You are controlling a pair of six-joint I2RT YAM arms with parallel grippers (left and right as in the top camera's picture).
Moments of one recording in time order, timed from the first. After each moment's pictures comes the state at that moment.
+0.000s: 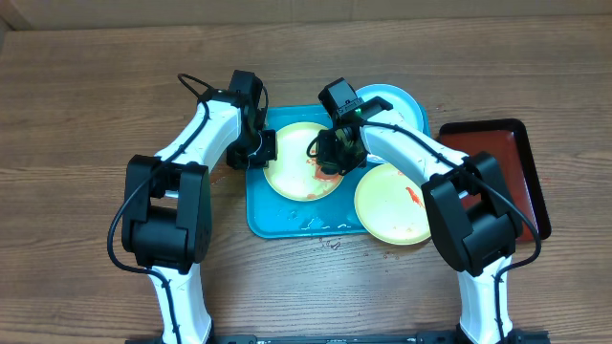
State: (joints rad) left arm -0.21 2.11 1.50 -0.92 0.17 -0.26; right arm 0.52 2.16 1.59 -0.77 -0.21 0.63
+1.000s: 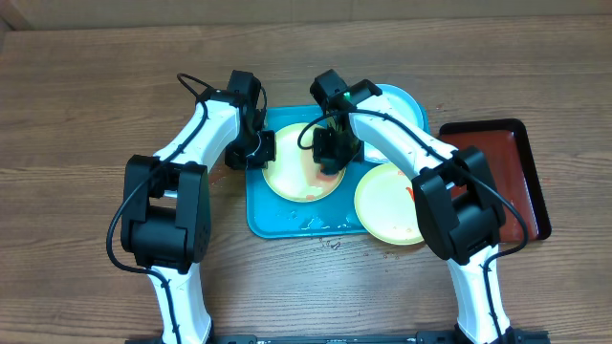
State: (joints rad) left arm -0.20 2.11 1.50 -0.93 0.18 -0.23; right arm 0.53 2.26 1.81 -1.03 -0.17 0.57
